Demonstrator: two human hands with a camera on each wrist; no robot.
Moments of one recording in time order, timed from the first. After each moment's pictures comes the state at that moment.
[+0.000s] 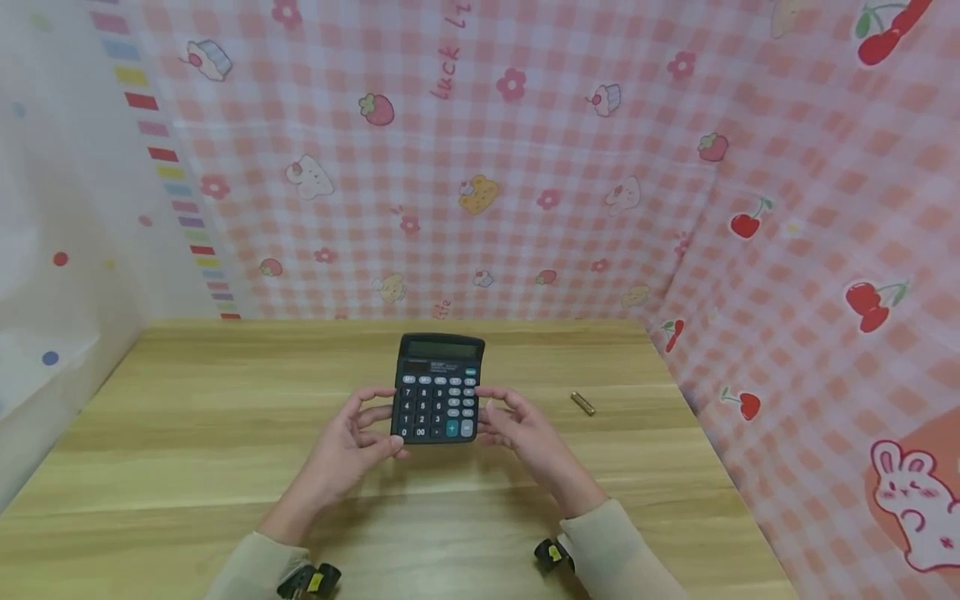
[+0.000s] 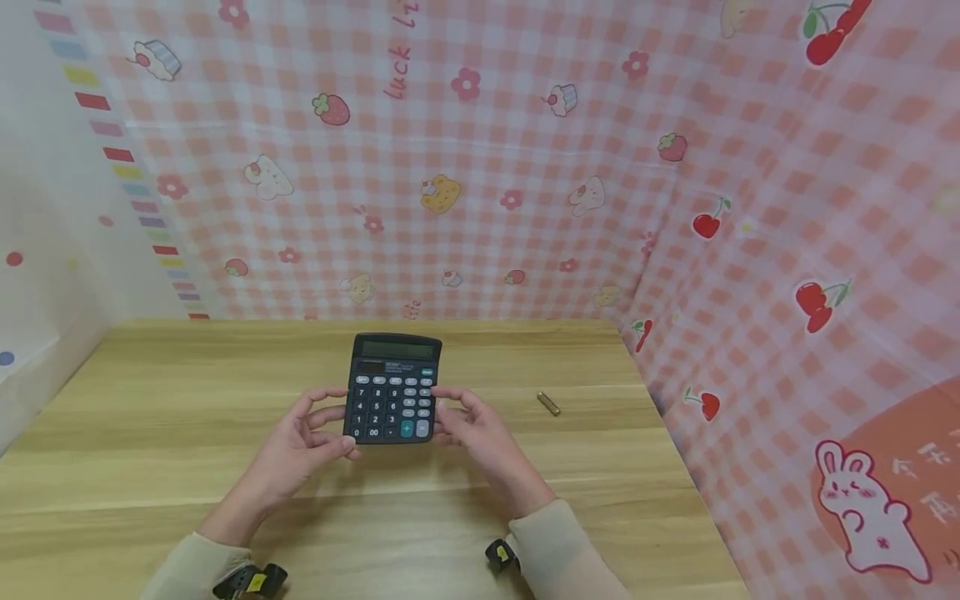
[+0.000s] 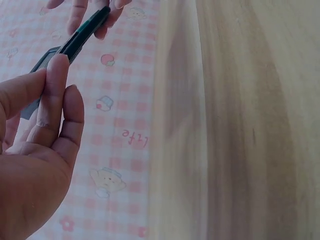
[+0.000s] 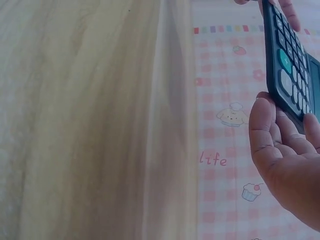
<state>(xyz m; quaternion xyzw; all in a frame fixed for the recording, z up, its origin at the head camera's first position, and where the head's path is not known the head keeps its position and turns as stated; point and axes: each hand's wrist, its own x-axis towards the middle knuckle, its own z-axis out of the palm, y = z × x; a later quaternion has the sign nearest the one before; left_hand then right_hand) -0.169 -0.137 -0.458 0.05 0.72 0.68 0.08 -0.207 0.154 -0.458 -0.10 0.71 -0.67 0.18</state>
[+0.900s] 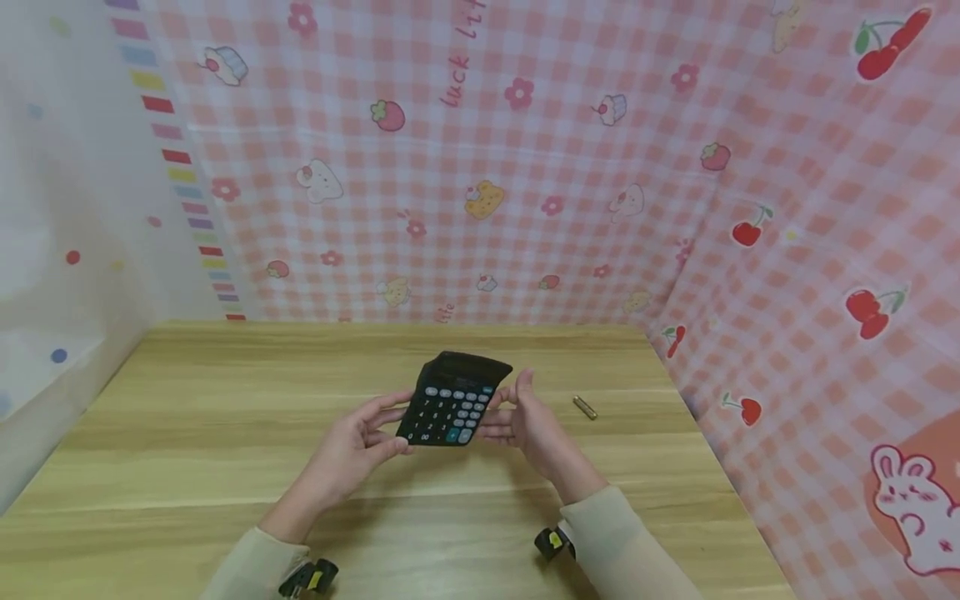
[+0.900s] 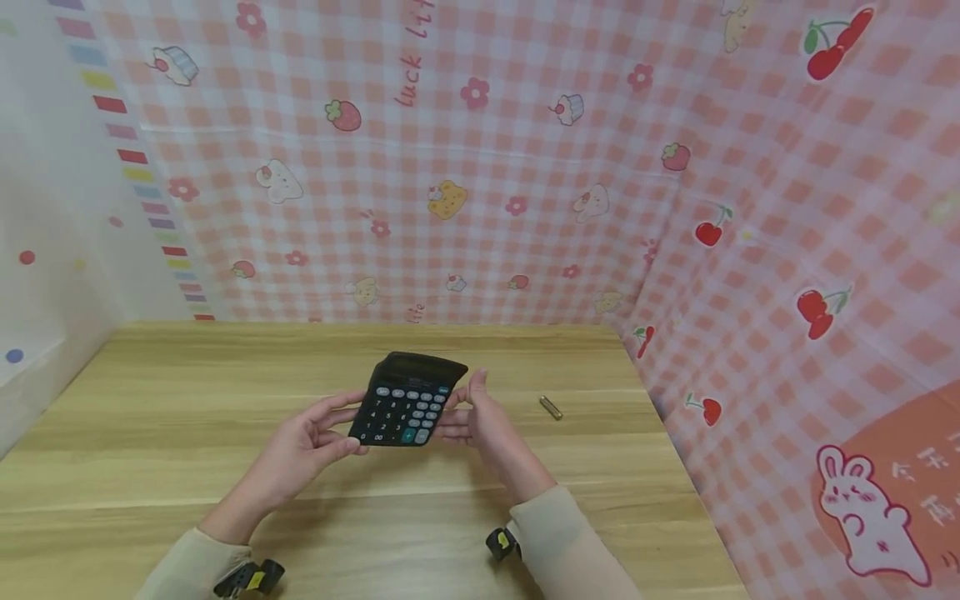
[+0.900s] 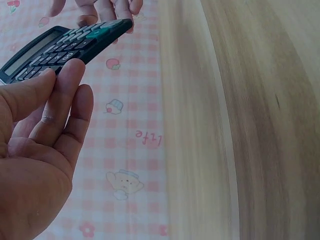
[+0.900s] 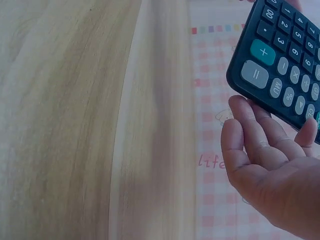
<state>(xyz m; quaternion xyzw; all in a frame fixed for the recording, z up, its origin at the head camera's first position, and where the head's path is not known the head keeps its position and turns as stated) -0.164 -0.140 -0.450 0.12 0.78 0.61 0.06 -0.221 0.148 -0.446 -0.05 0.70 -0.68 0.20</state>
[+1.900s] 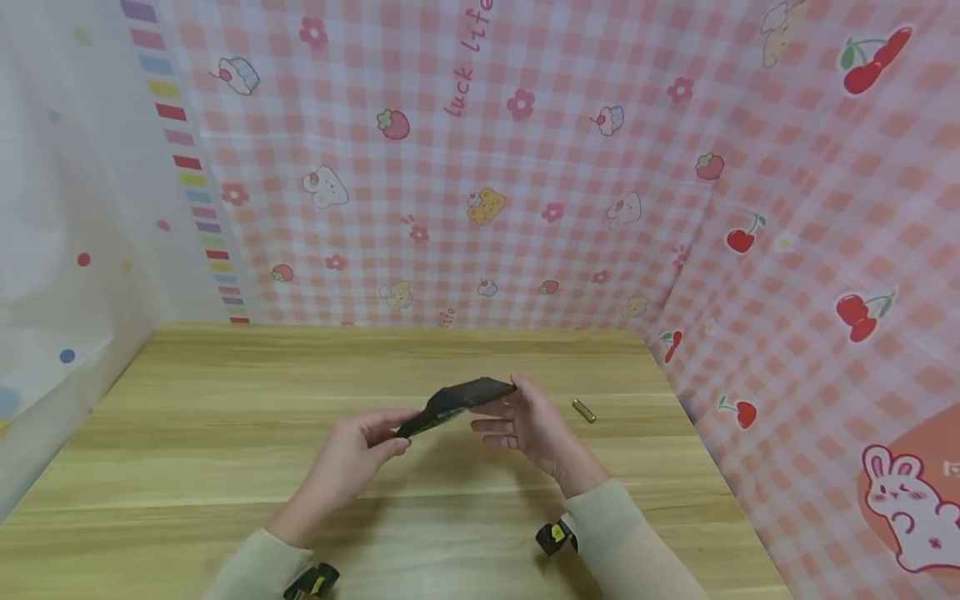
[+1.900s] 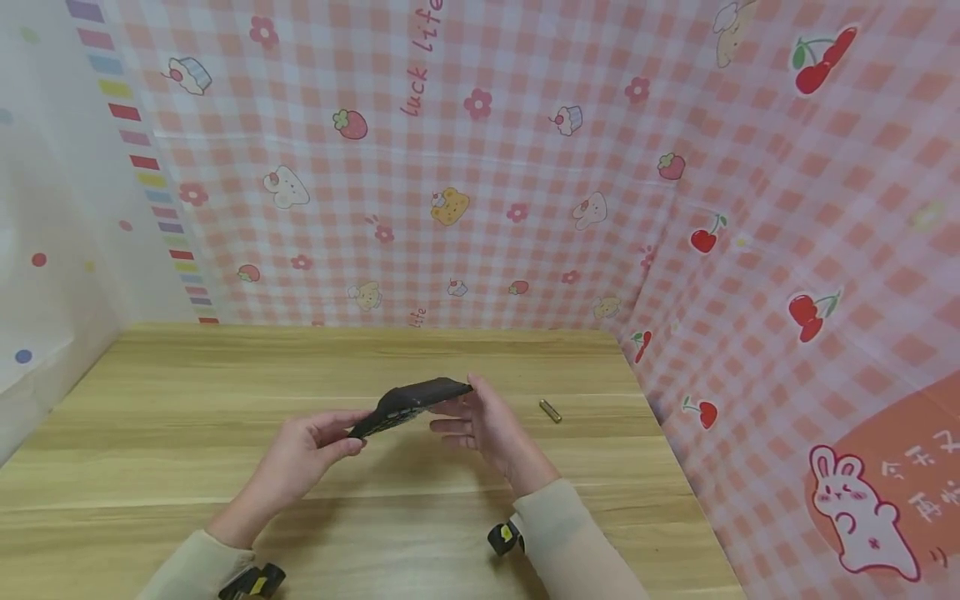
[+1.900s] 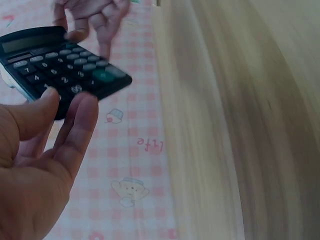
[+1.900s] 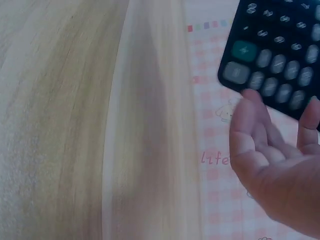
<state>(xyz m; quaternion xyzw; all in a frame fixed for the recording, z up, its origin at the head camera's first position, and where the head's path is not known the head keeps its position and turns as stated) -0.158 -0.135 -0.444 0.10 0.83 0.55 -0.01 -0.226 0.154 -0.443 -0.05 0.63 -0.73 0.25</state>
